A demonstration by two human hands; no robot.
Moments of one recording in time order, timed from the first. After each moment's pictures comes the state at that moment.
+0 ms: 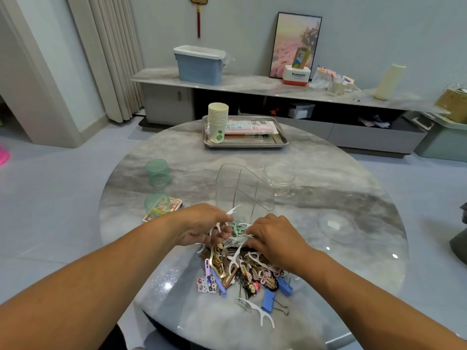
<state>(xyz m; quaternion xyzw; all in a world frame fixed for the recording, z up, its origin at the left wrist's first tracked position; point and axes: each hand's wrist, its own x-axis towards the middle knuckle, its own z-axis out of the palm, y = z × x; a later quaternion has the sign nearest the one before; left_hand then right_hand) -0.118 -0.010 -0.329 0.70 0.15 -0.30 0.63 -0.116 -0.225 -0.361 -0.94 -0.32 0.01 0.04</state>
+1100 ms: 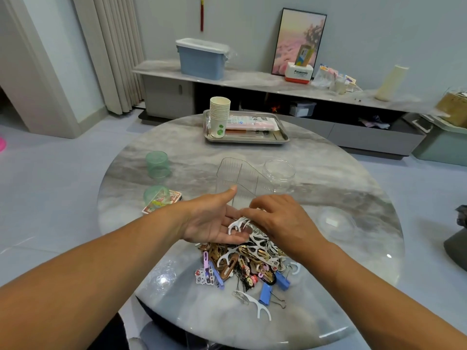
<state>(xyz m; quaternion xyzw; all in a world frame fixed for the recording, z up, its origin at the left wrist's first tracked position) -0.125 -0.020 -0.317 0.53 0.12 -0.41 0.73 -0.120 -0.237 -0.331 -0.87 -0.44 -0.21 0.03</state>
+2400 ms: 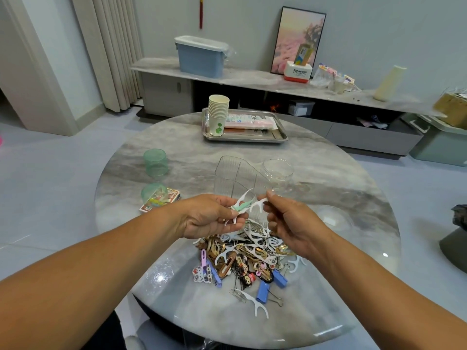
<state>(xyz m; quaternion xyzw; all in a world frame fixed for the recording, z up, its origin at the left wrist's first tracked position) -0.126 -0.023 -0.325 0.53 0.13 -0.32 0.77 -0.132 -0.224 -0.305 -0.60 0.14 0.19 0.77</state>
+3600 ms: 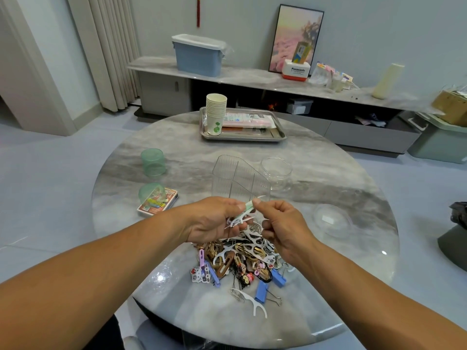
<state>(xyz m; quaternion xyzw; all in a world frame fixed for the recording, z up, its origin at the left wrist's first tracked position) -0.132 -0.038 -0.325 0.56 0.09 -0.32 0.76 -0.138 -0.214 -0.326 -0.65 0.15 0.13 0.74</state>
